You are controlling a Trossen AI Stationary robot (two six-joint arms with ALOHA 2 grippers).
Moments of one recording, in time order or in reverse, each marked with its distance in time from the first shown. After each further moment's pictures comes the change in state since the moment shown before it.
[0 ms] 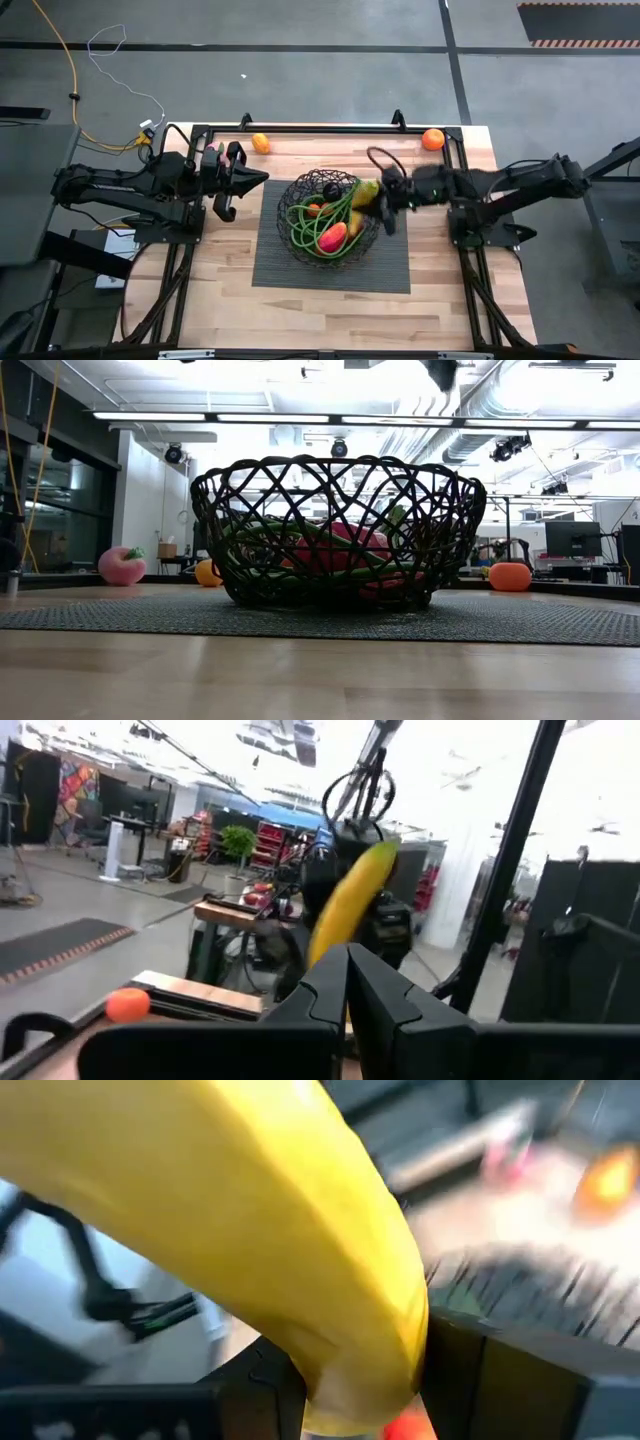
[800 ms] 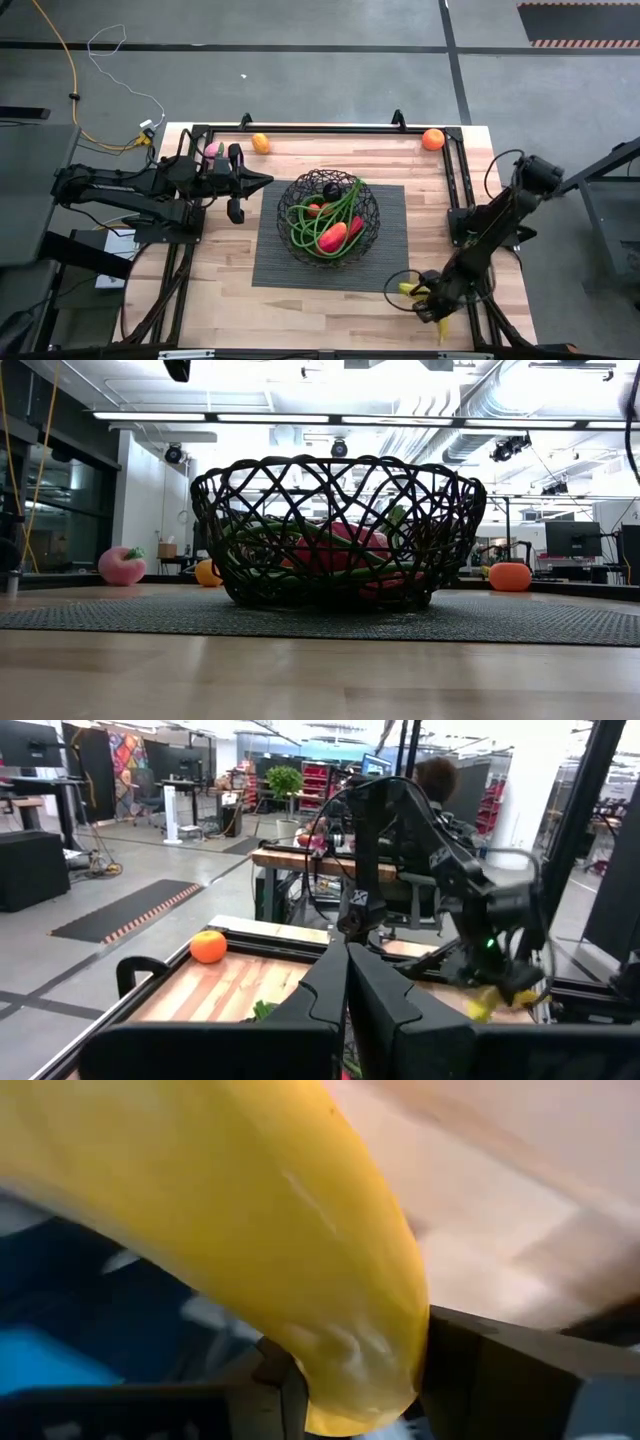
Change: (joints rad) left arm 0.000 0.000 0.000 -0.202 -0.098 0.142; right arm 0.810 0.261 -0.303 -0.230 -0.369 1.632
